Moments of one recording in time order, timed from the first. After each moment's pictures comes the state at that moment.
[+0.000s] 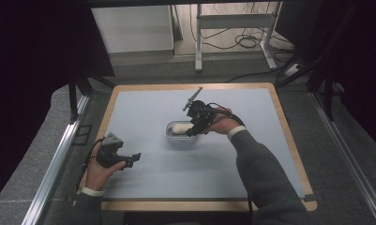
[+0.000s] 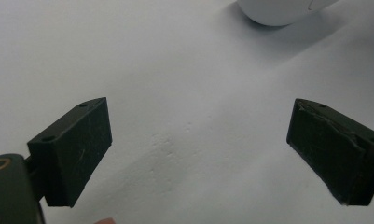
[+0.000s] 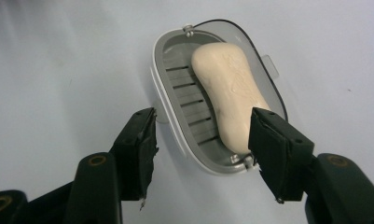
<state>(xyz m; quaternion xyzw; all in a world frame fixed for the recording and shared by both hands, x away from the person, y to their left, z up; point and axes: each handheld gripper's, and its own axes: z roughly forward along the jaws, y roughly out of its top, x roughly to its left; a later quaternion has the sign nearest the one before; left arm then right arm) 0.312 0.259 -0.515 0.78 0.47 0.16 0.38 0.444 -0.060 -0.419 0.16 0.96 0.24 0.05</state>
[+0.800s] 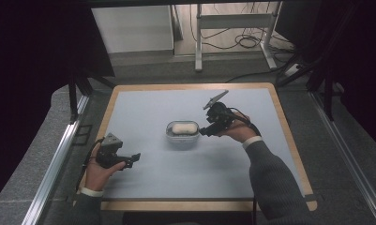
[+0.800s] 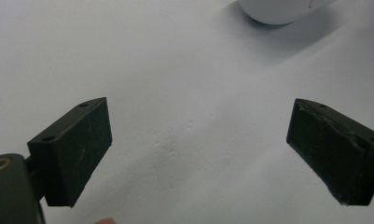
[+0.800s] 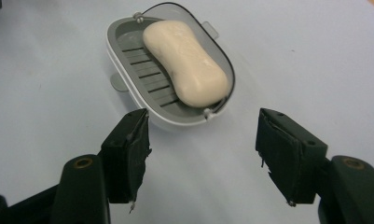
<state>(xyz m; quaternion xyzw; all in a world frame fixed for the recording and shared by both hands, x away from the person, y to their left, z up) 0.310 0.259 -0.515 0.78 0.47 0.16 0.38 0.435 -0.119 -0.425 0.25 0.92 0.30 0.09</state>
